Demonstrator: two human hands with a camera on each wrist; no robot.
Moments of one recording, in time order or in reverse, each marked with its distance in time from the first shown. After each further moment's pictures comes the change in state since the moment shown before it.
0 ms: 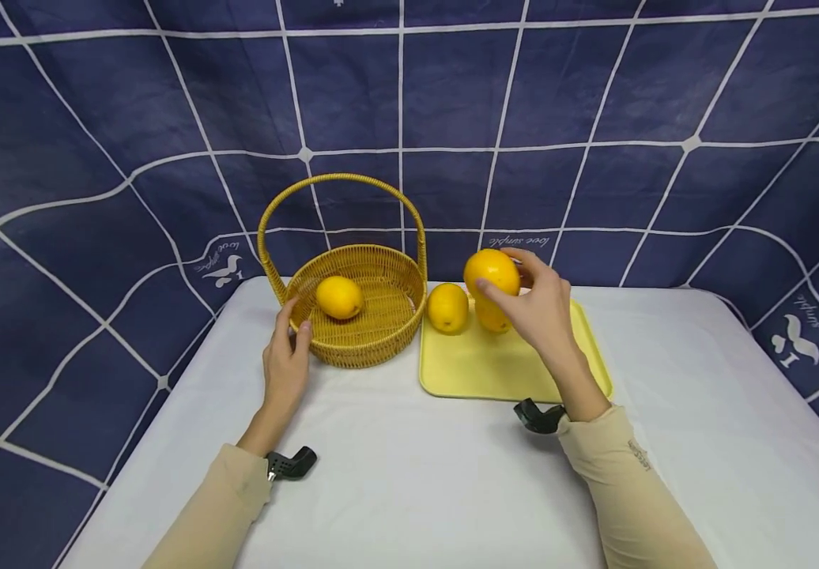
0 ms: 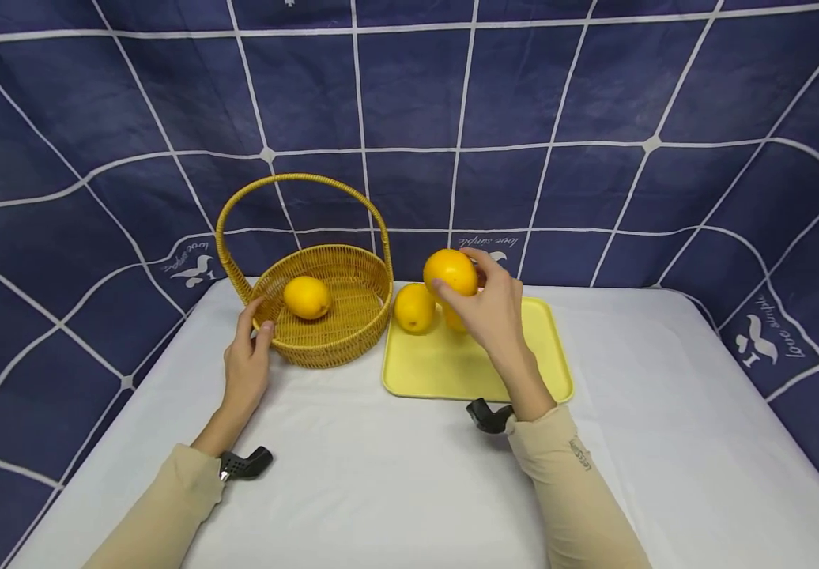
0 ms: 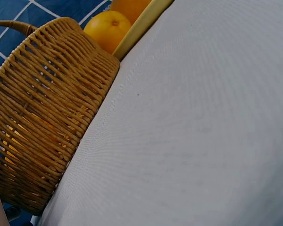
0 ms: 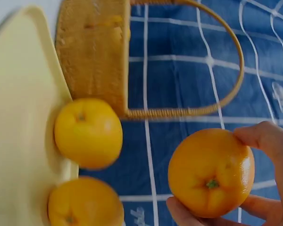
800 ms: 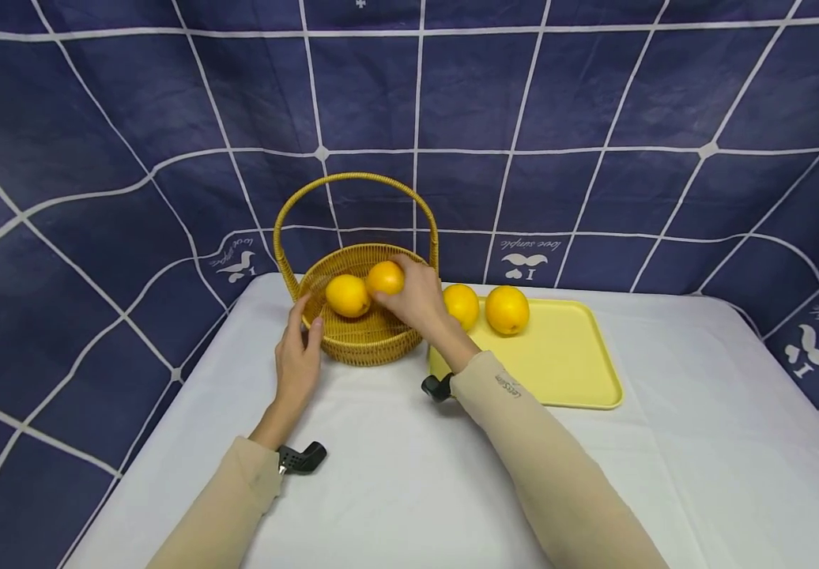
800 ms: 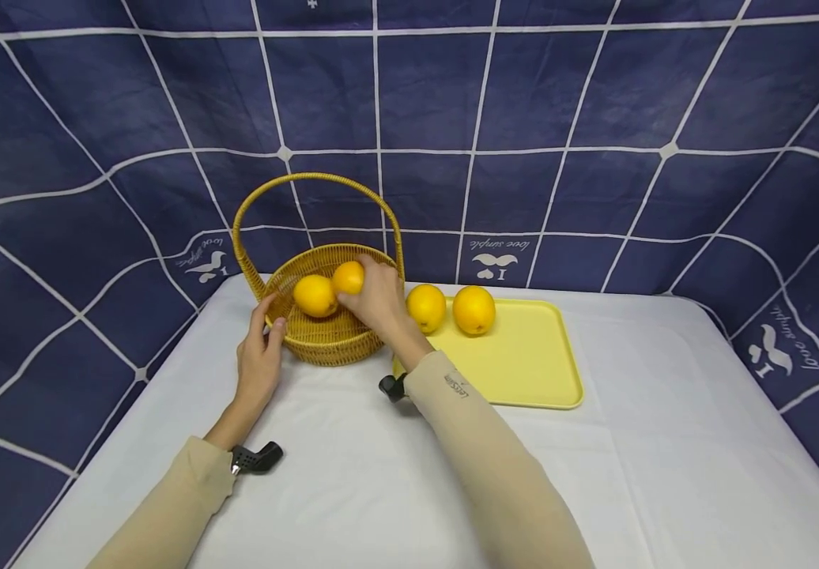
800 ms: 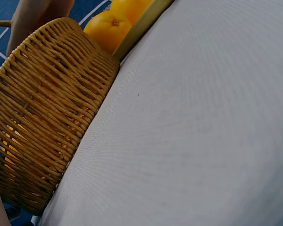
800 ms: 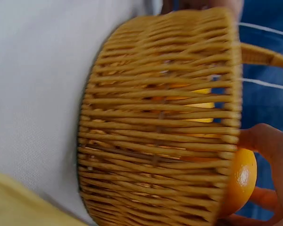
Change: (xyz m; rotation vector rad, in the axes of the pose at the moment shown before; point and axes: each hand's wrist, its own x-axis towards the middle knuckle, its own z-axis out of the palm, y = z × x) left_hand -0.001 -0.003 0.000 0.011 0.010 0.006; right_hand 0.029 -0.061 0.159 -0.153 -0.319 -0.116
